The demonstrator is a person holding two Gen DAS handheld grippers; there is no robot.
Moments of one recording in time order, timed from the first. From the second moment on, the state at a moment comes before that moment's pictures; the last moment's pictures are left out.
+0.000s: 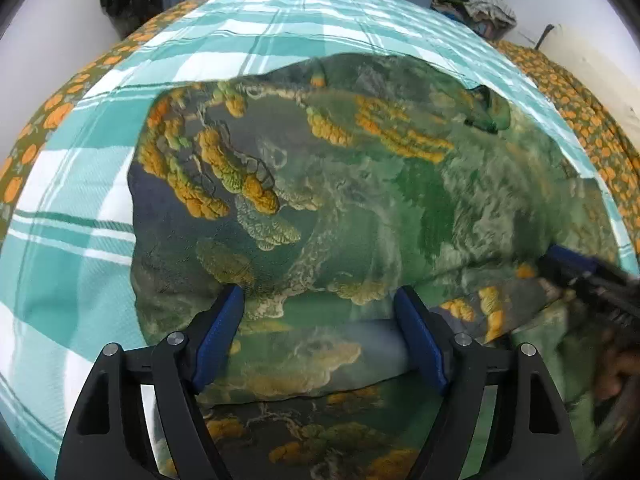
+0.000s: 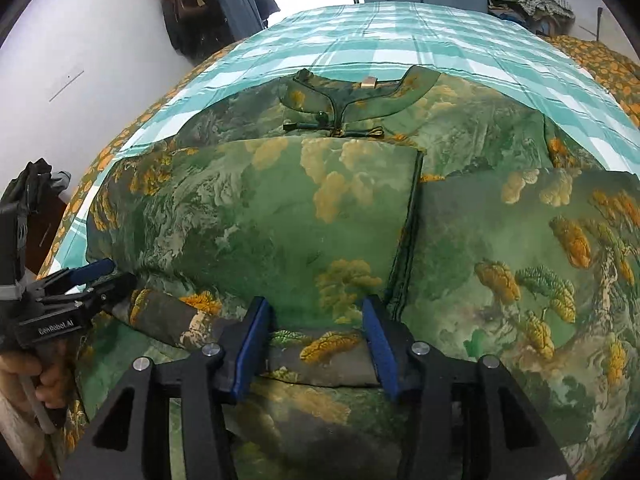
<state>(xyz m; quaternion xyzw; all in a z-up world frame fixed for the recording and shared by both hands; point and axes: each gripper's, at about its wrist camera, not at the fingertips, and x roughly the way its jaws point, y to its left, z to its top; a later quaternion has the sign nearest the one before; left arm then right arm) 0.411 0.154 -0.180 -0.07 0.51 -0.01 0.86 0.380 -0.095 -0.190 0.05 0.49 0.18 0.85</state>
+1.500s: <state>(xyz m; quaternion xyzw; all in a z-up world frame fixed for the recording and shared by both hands) 0.248 0.115 -0.166 0.01 0.50 -0.10 0.86 0.253 -0.124 -0.146 -0.02 0.45 0.14 0.88</state>
